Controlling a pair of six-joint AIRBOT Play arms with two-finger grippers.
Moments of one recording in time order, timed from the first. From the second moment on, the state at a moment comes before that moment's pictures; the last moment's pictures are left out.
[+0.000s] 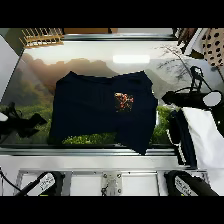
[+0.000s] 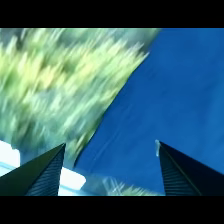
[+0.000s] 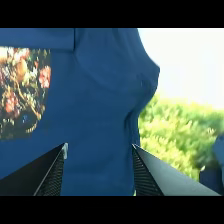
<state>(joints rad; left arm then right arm) 0.55 -1.15 0.72 1.25 -1.05 -1.57 -0.12 -1.06 0.94 -1.13 0.88 1.42</state>
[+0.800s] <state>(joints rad) 0.38 -1.13 0.44 1.04 -0.70 -1.63 -0.12 -1.03 0.91 -1.12 0.90 1.43</state>
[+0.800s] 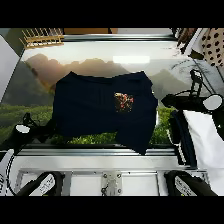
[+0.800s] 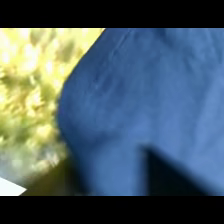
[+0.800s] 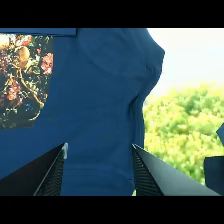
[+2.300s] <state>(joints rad) 0.40 -0.94 0.71 1.00 -0.75 -1.54 -0.12 -1.23 0.94 -0.85 0.92 1.20</state>
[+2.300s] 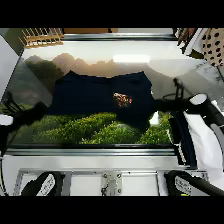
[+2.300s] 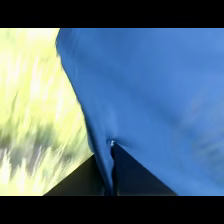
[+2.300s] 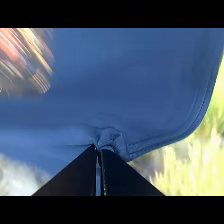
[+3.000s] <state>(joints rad) 0.43 -0.43 1.45 1.00 -0.75 -1.53 -0.13 -0.63 1.51 -0.91 0.83 1.20</state>
